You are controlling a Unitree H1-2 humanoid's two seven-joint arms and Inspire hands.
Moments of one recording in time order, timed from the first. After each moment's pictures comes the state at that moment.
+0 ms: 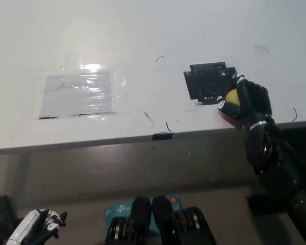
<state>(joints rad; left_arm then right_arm) -0.01 0.40 -0.02 0.27 0.10 -0.07 -0.23 -0.77 -0.20 0.37 0.76 -0.59 0.18 -0.25</state>
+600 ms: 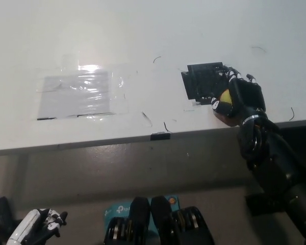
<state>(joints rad) -0.01 0.40 -0.02 0.27 0.10 -0.06 -0.23 -0.78 -0.20 0.43 0.69 -0.64 0.29 -0.14</state>
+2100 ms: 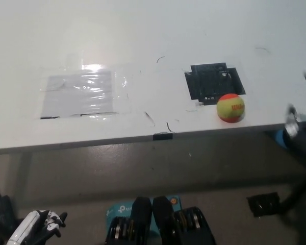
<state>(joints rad) -0.01 0.40 -0.02 0.28 0.11 -0.07 -0.23 -0.15 -0.22 -0.08 -0.23 -0.39 0.24 0.00</state>
